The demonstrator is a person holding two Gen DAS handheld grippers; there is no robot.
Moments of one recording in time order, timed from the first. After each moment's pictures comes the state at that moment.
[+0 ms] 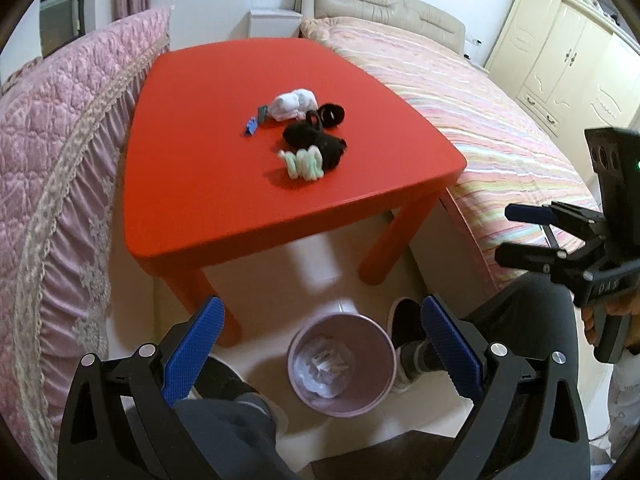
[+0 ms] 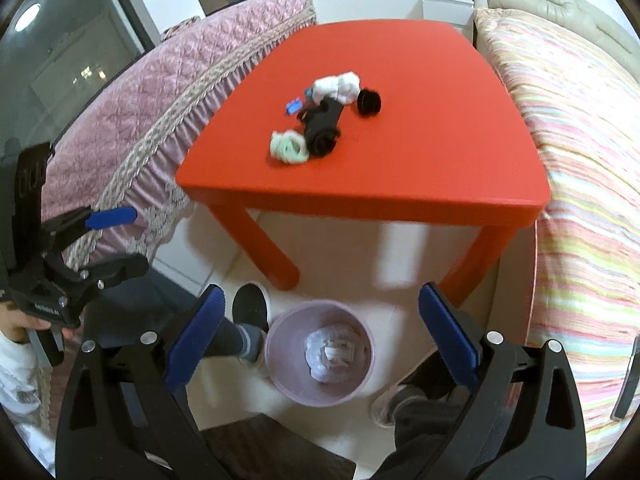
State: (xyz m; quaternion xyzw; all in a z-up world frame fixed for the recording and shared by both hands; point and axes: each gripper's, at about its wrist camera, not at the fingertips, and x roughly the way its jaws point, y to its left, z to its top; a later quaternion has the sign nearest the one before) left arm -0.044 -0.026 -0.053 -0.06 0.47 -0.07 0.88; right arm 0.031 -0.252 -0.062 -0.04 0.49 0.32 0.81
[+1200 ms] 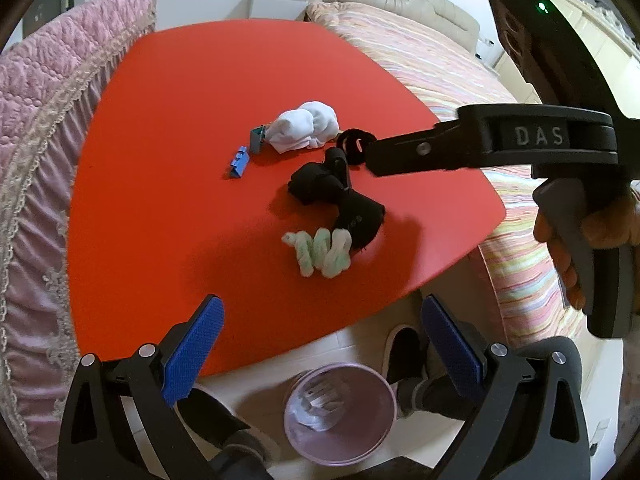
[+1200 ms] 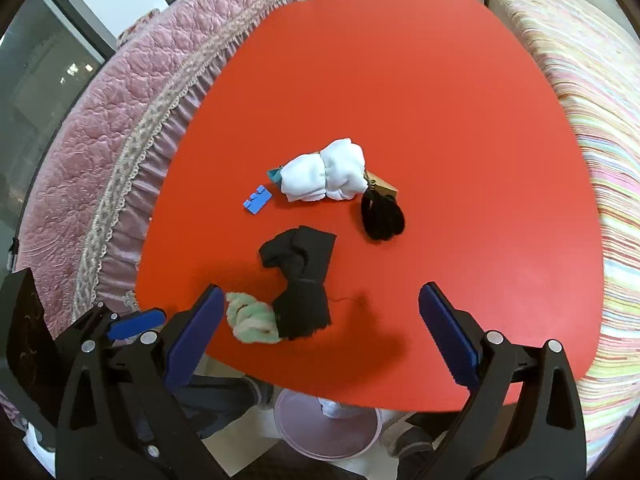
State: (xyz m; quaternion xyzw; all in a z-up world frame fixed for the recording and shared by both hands) left arm 0.086 -0.012 -0.083 -0.10 0.50 -0.09 0.86; right arm 0.213 -0.140 -0.088 -0.04 0.58 0.31 0.75
